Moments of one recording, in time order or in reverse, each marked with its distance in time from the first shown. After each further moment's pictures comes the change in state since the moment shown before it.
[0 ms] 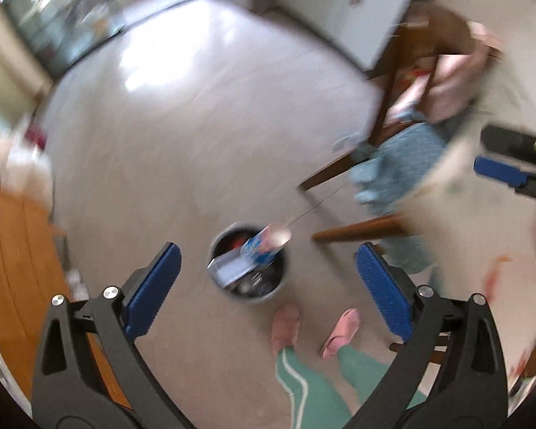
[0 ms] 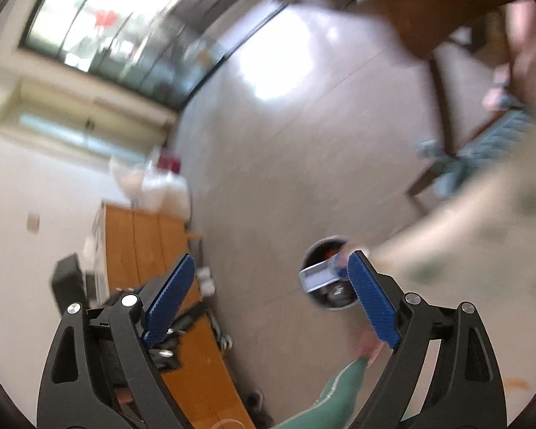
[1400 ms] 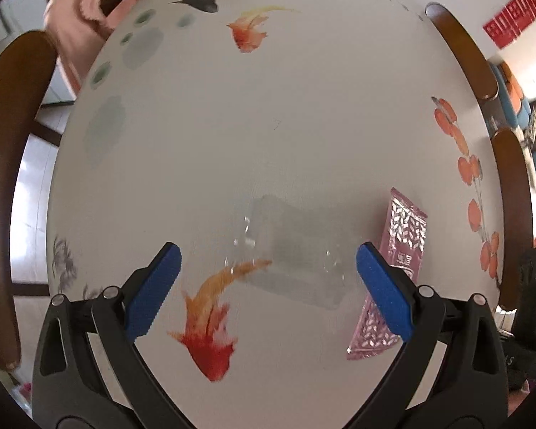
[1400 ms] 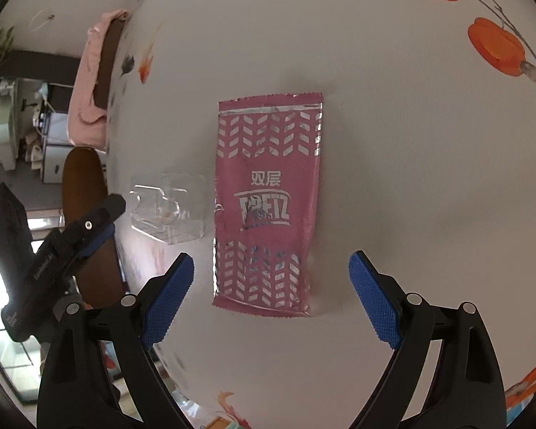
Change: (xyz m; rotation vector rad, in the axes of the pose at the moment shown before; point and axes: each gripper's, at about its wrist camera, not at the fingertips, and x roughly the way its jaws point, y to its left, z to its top) left arm 0.095 -0.522 0.111 0.806 0.222 -0.364; right arm -0.227 -0.359 -0.141 1.114 -0.403 -0.225
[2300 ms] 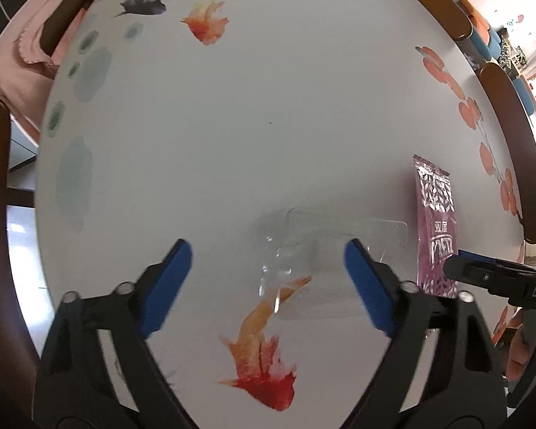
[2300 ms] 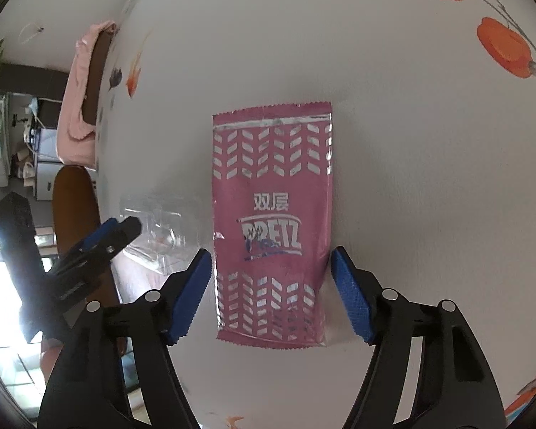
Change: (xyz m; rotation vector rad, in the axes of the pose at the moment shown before) left arm 0.035 0.013 0.015 0.257 0.054 -0.030; right arm 0.012 0.003 0.009 0.027 -0.040 -0.020
